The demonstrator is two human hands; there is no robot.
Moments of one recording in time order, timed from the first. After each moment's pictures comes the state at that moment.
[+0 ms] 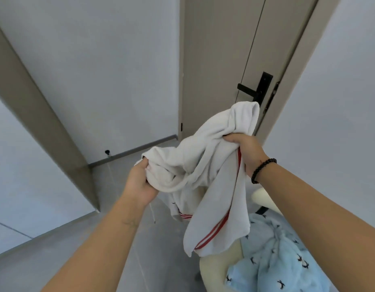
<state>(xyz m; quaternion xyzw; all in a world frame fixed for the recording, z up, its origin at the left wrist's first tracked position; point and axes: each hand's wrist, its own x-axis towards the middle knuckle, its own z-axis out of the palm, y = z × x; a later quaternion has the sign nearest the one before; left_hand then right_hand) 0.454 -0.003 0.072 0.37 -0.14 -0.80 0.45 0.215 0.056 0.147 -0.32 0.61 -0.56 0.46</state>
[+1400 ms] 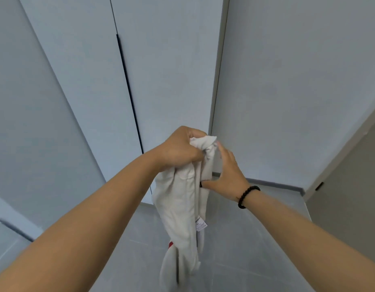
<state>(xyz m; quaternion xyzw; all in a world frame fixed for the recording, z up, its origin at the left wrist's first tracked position) 0.813 -0.014 0.229 0.58 -0.62 -0.35 0.39 0.659 -0.082 0.135 -0.80 0.40 -0.24 0.37</state>
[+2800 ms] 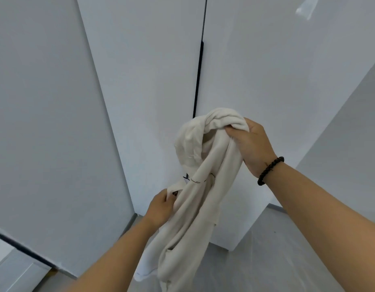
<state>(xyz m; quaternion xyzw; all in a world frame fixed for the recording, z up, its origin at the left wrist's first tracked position) 1.154 -0.080 0.039 0.75 -0.35 -0.35 0.43 0.995 -0.203 0.228 -0.68 0.32 -0.40 0.52</state>
